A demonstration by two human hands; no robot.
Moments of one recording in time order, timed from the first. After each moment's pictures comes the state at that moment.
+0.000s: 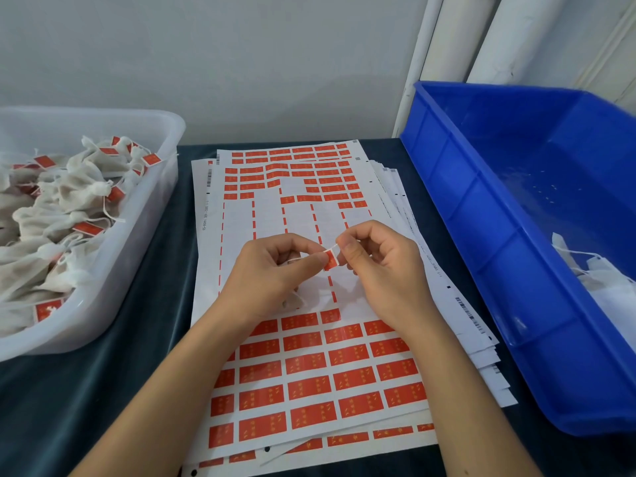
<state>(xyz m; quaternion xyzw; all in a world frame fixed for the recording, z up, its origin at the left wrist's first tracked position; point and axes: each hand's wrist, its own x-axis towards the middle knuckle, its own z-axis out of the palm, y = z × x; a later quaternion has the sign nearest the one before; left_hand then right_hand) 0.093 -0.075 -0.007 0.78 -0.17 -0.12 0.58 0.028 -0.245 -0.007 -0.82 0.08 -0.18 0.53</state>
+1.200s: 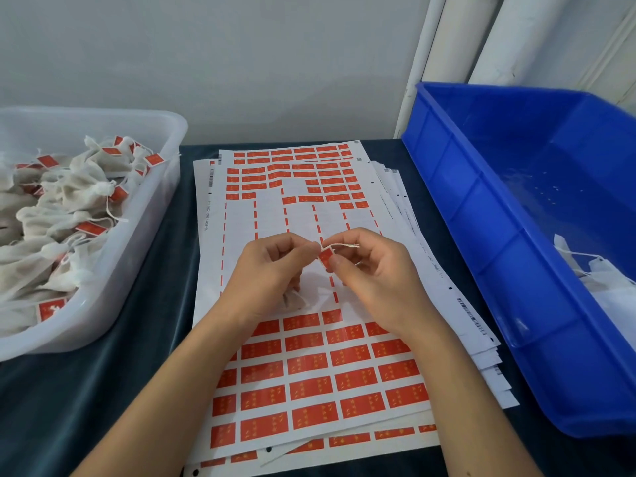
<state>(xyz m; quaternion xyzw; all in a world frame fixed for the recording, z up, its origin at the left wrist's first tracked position) 0.090 -0.076 0.000 0.78 -0.13 -0.14 0.60 0.026 -0.242 -0.008 -0.82 0.02 -0.12 0.56</state>
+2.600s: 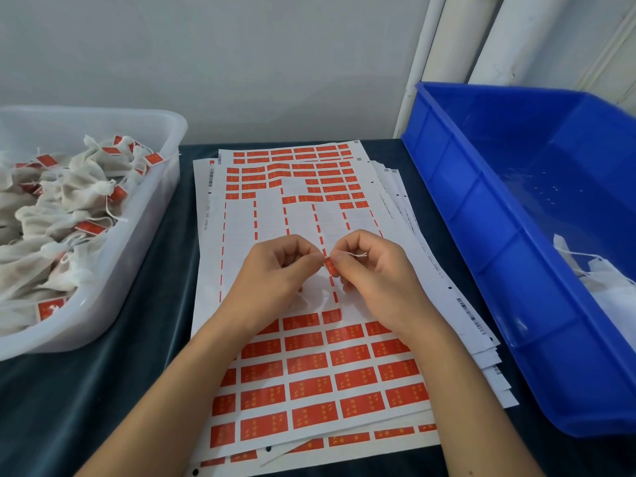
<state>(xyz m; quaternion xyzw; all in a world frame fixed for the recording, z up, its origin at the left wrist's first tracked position) 0.087 -0.078 -0.004 0.79 -0.19 -0.11 0.57 0.025 -0.242 -0.004 -0.81 0.06 -0.09 0.57</state>
